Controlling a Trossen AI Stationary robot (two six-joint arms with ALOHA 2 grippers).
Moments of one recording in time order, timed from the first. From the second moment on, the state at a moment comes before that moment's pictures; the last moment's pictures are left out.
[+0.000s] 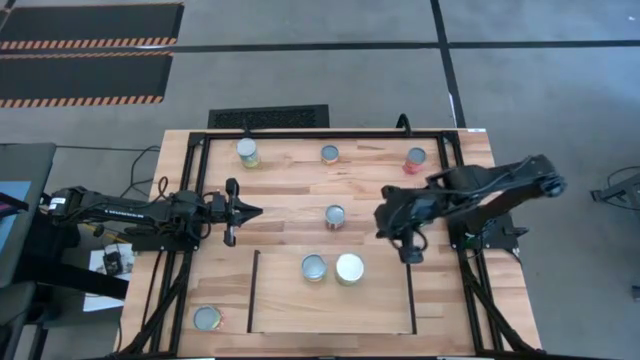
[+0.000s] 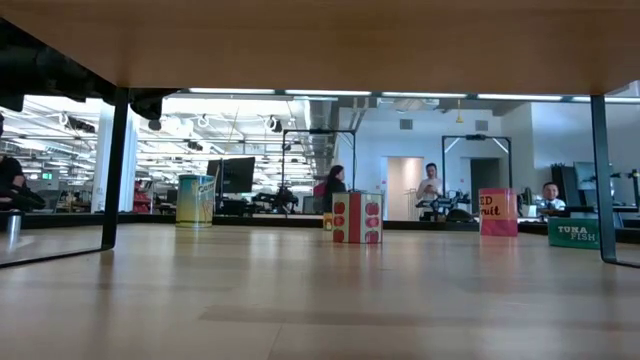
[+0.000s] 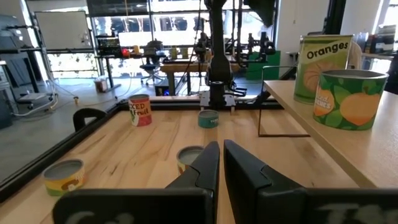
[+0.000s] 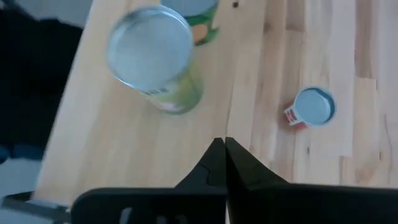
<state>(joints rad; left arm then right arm) 0.01 0.52 0.02 0.53 -0.04 0.02 0.26 1.36 1.50 -1.07 -0.03 0.15</state>
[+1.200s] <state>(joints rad) 0.01 0.52 0.02 0.53 -0.06 0.02 -0.72 1.29 0.90 -0.87 0.22 -0.14</state>
